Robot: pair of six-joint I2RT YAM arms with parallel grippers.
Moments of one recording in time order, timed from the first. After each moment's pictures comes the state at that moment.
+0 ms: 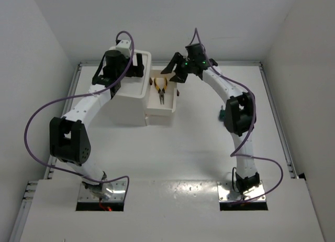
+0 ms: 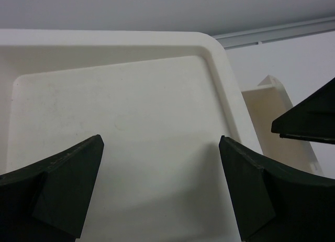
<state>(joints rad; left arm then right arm) -0.22 1.65 1.38 -0.05 0.03 -0.08 0.37 2.26 2.04 -0.46 -0.42 0.86</state>
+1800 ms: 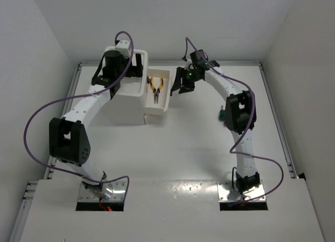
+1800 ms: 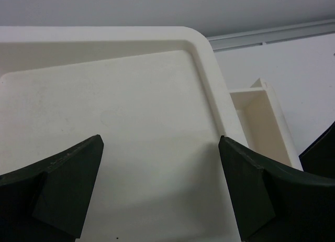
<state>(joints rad) -0.22 1.64 1.37 -0.05 0.02 -0.09 0.33 2.28 1.98 -0.70 -0.52 0.38</state>
